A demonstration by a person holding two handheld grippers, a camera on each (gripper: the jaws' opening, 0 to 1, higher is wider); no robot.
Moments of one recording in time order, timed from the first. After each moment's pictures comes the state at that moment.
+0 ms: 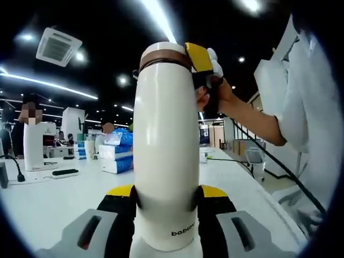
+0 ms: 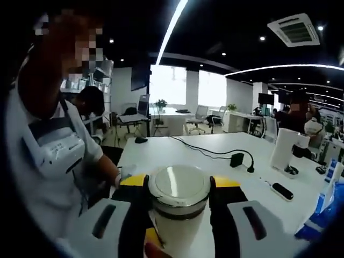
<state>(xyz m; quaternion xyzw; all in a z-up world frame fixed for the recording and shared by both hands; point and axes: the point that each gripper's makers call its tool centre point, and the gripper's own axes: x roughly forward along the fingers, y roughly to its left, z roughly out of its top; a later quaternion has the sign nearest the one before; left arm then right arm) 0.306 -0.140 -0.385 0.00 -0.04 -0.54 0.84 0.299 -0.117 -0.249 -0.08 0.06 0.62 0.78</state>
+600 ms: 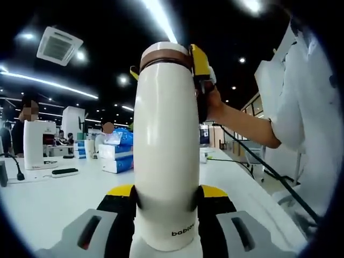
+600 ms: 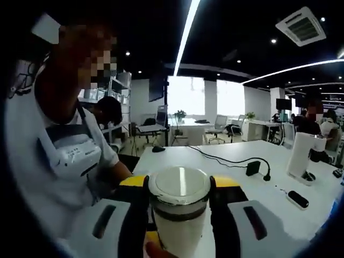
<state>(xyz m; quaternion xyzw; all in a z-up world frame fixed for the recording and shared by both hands) 0.306 -0.140 -0.385 0.00 -0.04 -0.54 0.84 0.291 -0.110 -0.248 -0.05 0.04 0.67 0.74</state>
